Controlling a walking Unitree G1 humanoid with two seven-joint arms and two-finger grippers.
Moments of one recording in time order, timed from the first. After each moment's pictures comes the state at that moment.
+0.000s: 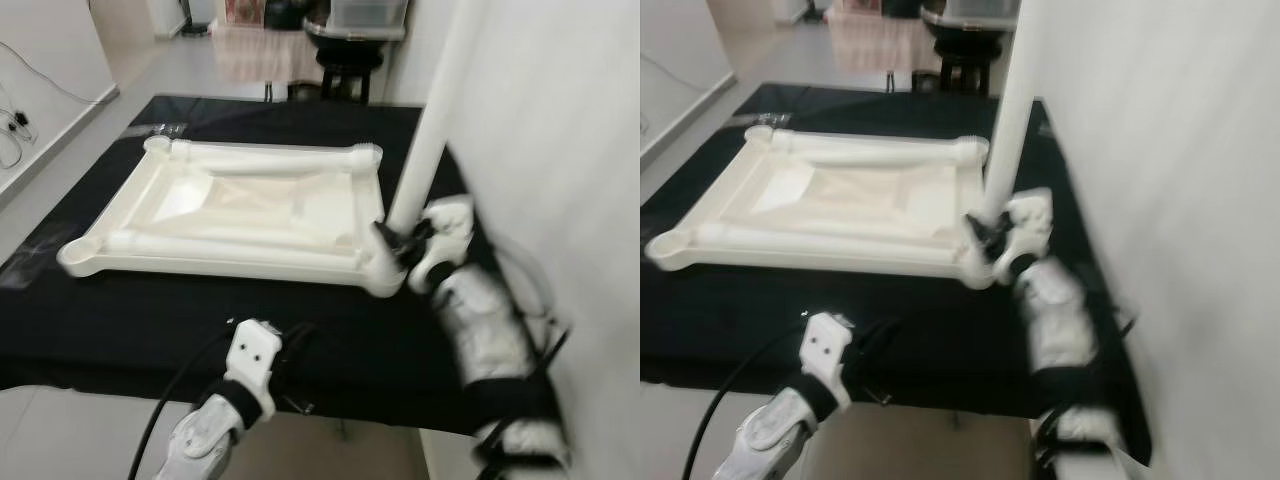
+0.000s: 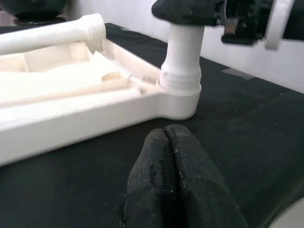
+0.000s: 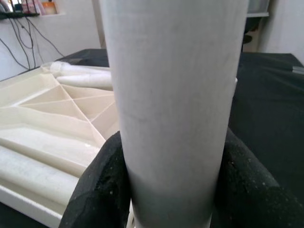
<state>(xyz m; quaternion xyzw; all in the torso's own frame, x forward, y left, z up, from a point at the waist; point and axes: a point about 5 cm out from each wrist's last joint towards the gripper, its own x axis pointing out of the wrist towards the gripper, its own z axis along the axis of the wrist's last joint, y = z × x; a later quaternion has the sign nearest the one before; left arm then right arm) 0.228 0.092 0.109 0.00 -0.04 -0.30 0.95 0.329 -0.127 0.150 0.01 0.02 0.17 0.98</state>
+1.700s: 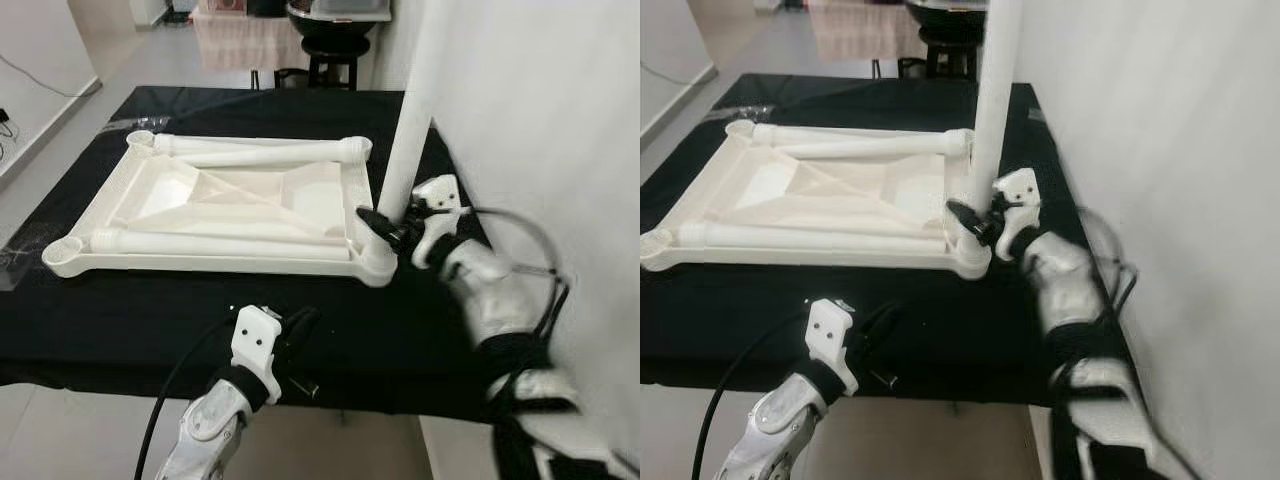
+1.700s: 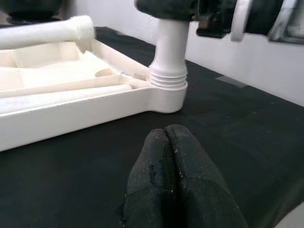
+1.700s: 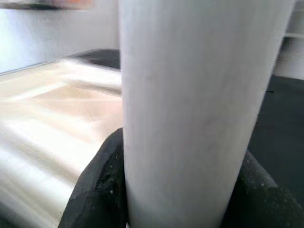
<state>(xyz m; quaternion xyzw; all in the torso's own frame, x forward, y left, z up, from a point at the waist) 0.234 0.085 0.110 -0.03 -0.05 -0.30 0.95 0.369 -0.168 0.168 -0.05 -0.01 0.14 0.99</state>
